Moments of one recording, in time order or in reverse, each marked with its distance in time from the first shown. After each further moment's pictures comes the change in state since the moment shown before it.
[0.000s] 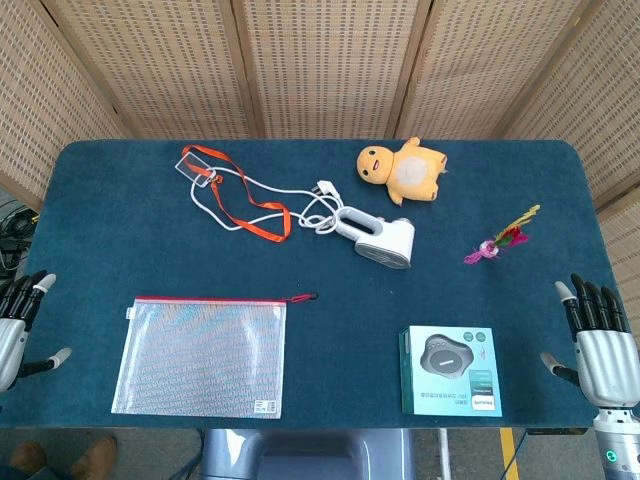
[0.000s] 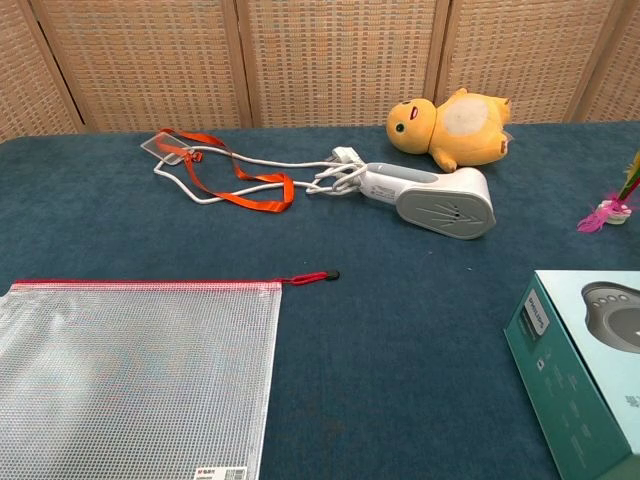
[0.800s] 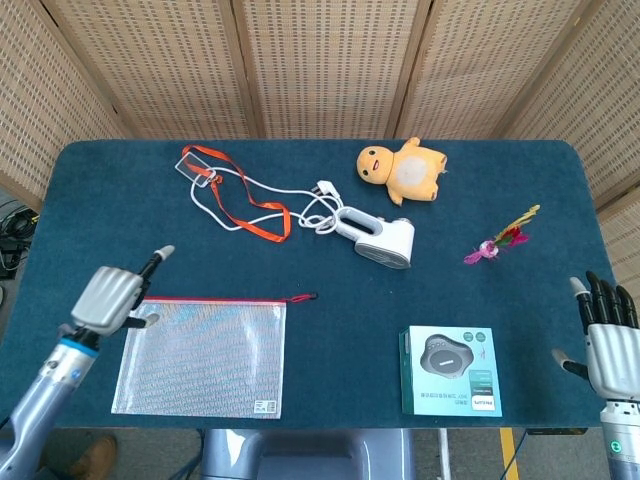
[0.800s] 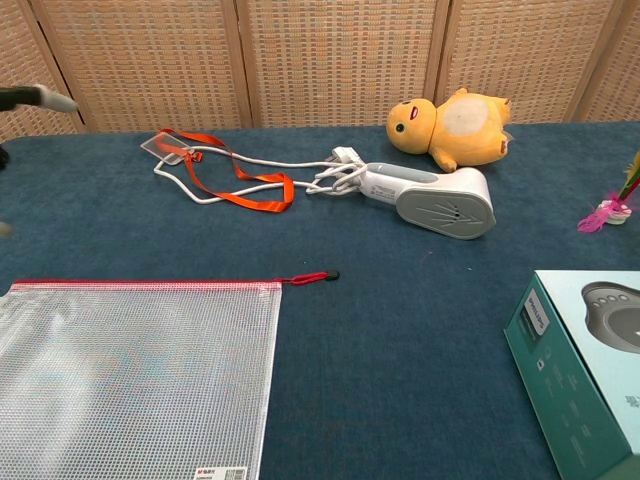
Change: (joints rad) left arm -0.351 -0.076 -0.141 -0.152 -0.143 -0.432 0.312; right arm 0.008 0.009 0.032 -0.010 0.106 -0.054 -0.037
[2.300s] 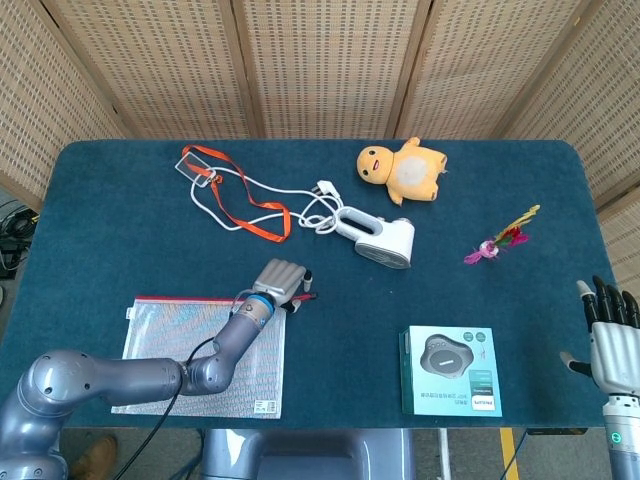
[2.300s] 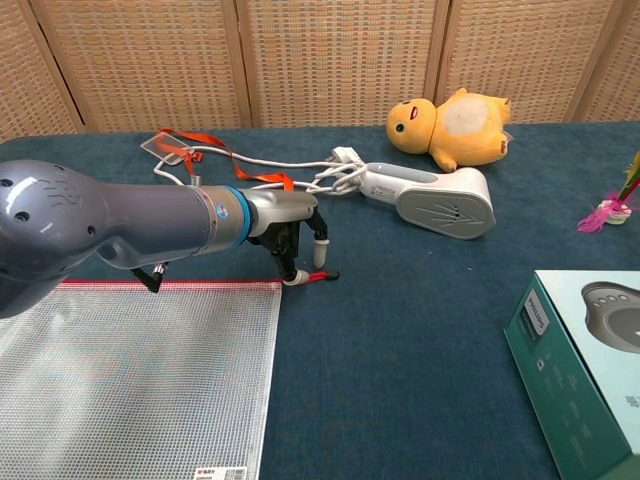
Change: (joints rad) left arm -0.748 -0.632 -0.022 0.488 -0.977 -0.310 0.376; right arm 0.018 -0.021 0.006 0.060 0.100 -0.088 -0.015
